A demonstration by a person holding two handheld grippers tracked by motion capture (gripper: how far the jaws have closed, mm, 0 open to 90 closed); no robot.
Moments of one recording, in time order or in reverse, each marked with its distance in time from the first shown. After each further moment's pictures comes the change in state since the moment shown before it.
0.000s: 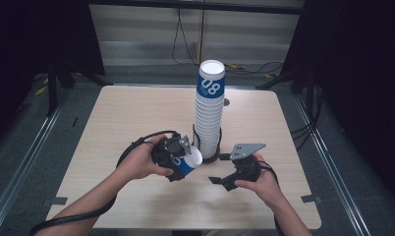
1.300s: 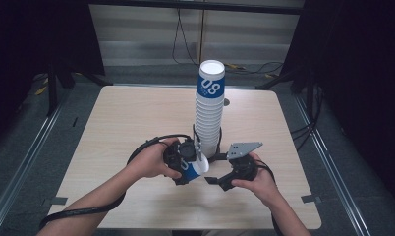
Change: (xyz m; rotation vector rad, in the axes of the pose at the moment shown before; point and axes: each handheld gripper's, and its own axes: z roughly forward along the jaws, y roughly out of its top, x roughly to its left) left arm -0.007 0.024 0.016 0.125 -0.040 0.086; right arm 0.003 0.007 0.006 -0.027 0.047 -0.009
